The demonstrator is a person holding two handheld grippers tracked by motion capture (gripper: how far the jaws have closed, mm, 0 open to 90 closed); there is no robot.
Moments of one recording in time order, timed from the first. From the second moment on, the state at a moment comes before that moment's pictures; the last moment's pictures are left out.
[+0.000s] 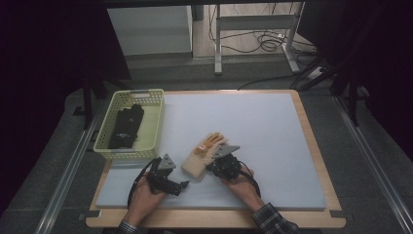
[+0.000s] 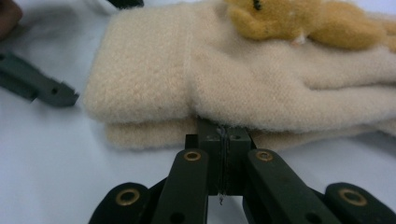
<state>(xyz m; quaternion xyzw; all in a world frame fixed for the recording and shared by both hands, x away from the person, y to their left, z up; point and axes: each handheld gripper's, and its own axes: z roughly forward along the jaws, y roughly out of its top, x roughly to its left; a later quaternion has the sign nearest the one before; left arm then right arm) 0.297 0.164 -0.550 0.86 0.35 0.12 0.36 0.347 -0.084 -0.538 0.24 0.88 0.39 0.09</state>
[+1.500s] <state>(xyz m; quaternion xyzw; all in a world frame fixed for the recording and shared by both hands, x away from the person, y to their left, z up) 0.298 0.164 -0.551 0.86 0.35 0.12 0.36 0.343 -0.203 -0.535 0.33 0.87 0.34 0.16</state>
